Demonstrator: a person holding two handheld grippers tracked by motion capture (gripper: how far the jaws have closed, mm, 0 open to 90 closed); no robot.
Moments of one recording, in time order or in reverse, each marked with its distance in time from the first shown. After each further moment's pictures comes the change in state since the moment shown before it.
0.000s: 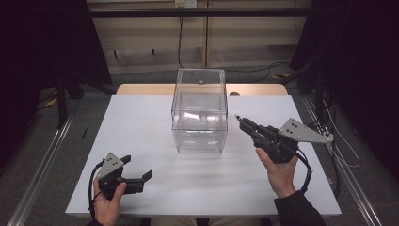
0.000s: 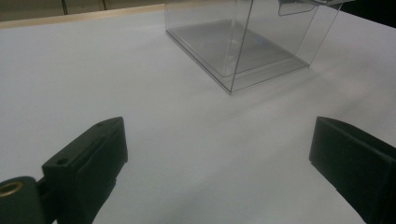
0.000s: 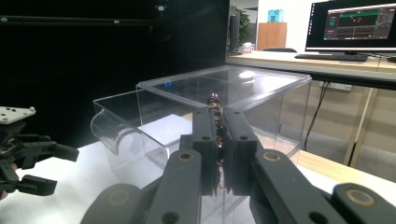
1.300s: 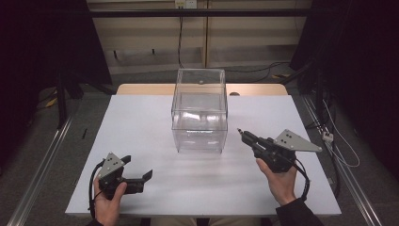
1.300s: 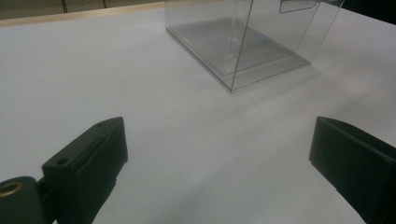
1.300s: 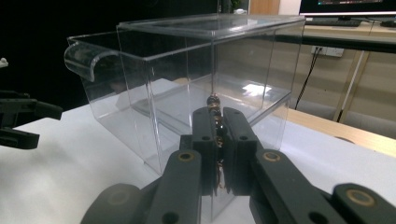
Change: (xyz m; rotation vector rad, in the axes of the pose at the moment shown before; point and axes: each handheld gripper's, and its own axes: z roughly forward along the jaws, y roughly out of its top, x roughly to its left) left arm 0.000 0.000 0.001 0.004 0.003 -0.002; right arm -0.003 -0.036 -0.007 0.122 -0.047 0.006
